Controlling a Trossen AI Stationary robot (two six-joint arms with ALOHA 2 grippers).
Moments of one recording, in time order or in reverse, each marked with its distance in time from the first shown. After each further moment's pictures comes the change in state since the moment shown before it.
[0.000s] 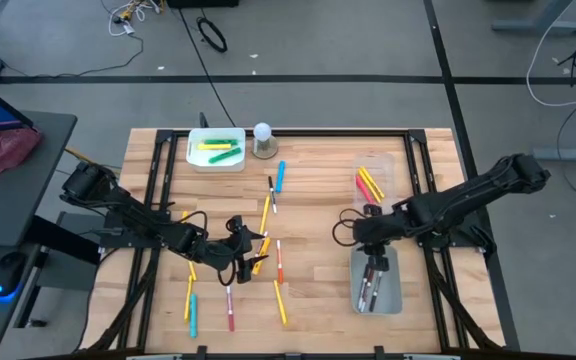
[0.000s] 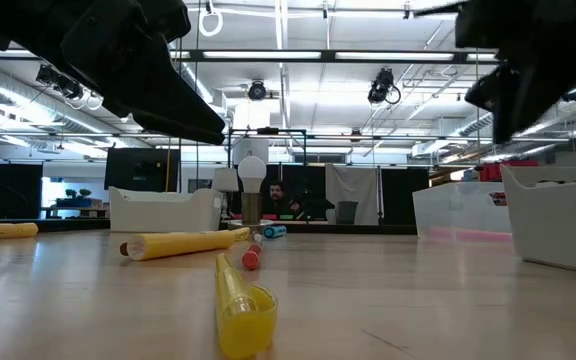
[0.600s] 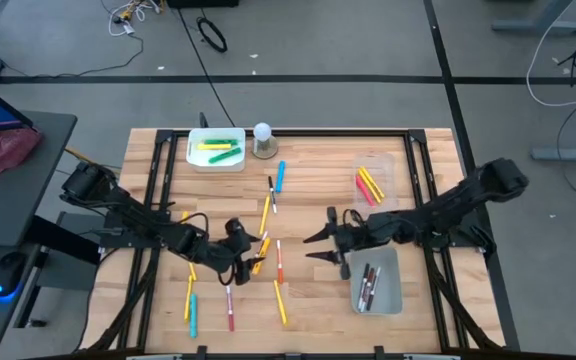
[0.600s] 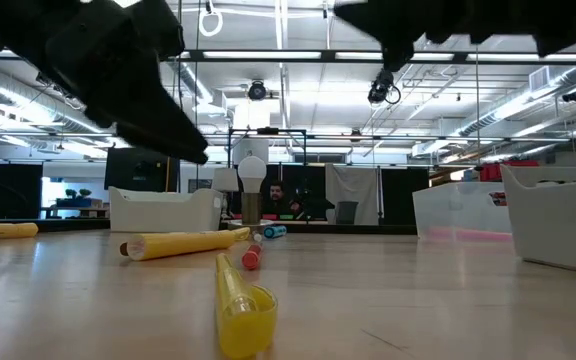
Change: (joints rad) left arm -0.015 0.000 0.001 -0.099 0.037 -0.158; right arm 0.004 0.264 -0.212 1.489 0.098 -0.350
